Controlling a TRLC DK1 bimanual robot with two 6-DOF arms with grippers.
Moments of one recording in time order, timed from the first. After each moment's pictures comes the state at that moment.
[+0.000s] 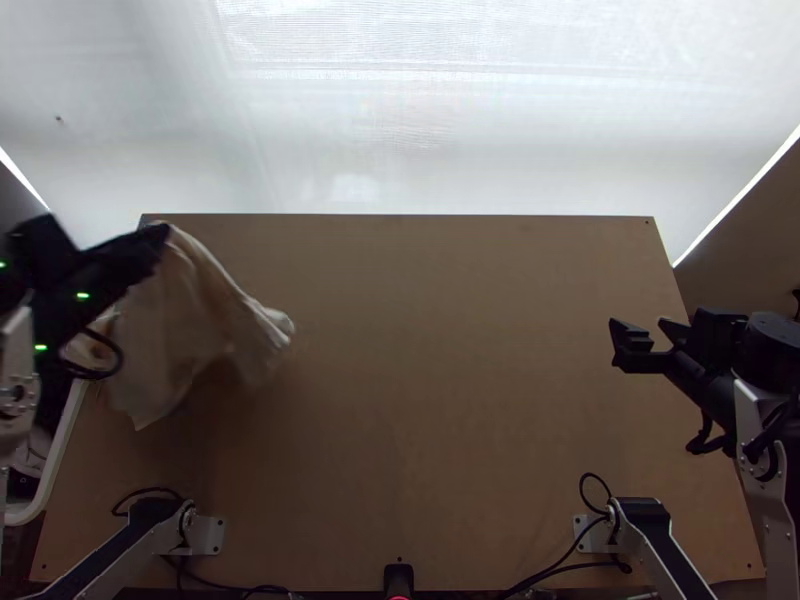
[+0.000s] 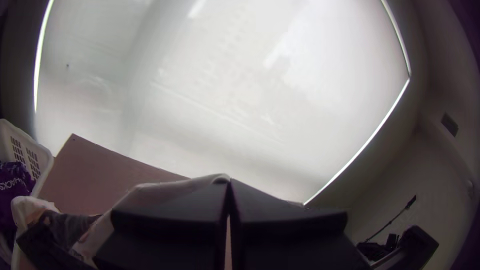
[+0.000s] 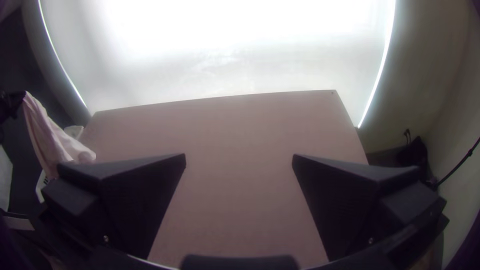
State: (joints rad) left arm -0.02 1.01 1.44 -0.66 0.30 -0.48; right arm 0.00 0.76 1.08 -0.85 -0.16 0.10
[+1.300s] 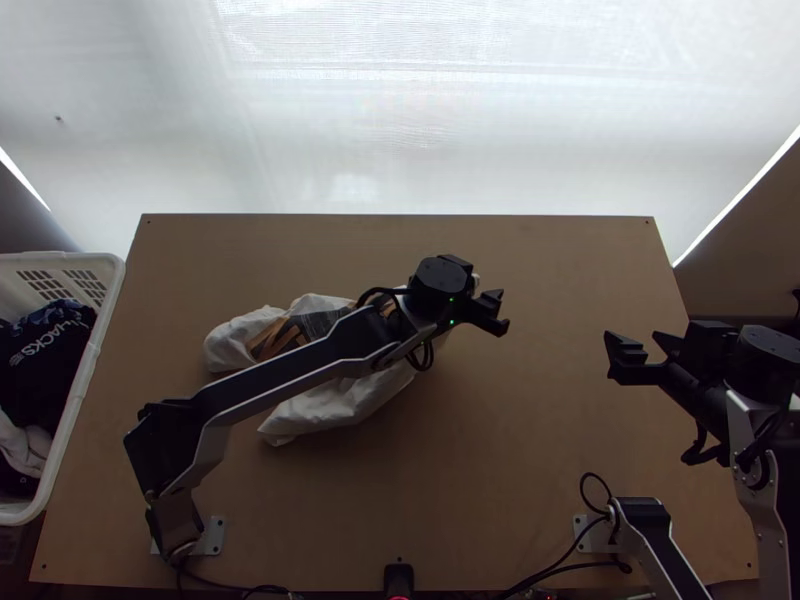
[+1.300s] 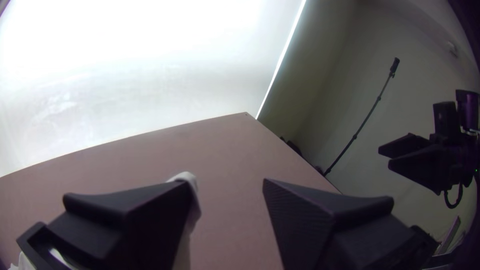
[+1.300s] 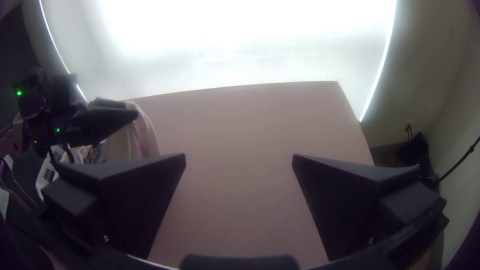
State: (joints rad) left arm -0.94 1.93 1.74 -0.15 -0.13 -0.36; right arm -0.01 0.71 1.01 -0.86 -0.17 0.09
